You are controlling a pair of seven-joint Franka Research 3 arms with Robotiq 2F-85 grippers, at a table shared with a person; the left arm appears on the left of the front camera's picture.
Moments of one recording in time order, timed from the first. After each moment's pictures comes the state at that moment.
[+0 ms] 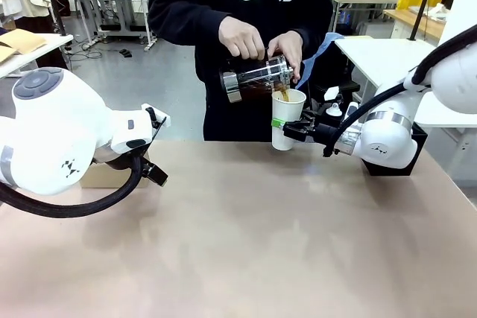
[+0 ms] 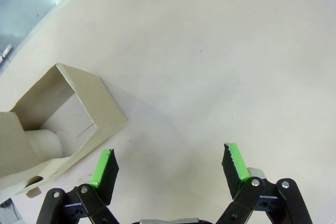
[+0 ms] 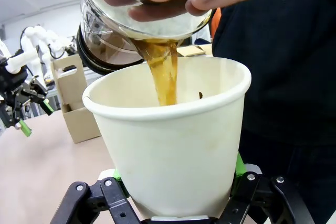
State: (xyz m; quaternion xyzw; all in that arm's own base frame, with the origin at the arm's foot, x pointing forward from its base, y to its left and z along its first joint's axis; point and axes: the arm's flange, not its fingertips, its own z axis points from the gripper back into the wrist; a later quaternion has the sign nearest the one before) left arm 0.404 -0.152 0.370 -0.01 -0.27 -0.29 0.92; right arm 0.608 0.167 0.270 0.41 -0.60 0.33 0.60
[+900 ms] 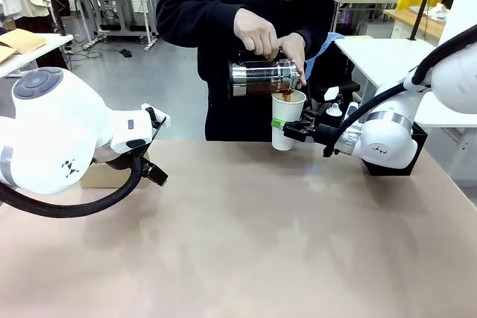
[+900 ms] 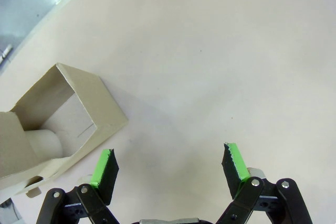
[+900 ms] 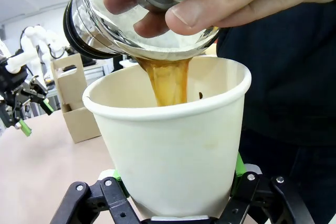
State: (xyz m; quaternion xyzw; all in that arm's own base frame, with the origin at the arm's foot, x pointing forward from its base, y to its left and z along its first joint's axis) left arm 0.404 -0.152 0.370 -0.01 -0.27 -0.29 0.92; right arm 0.608 0.167 0.269 0.41 -0.60 0.33 0.60
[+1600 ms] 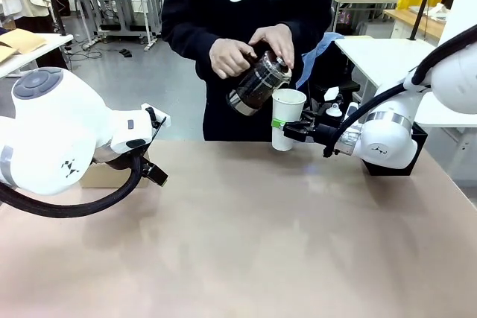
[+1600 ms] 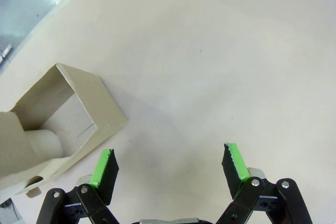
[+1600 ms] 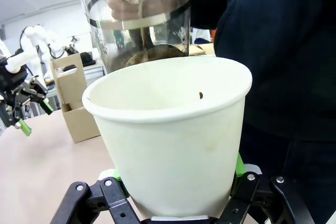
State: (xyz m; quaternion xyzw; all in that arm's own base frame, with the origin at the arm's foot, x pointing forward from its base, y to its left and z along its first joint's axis) left arm 0.404 -0.152 0.370 -0.01 -0.27 -0.29 0.92; right arm 0.608 0.167 0.269 0.41 -0.60 0.33 0.60
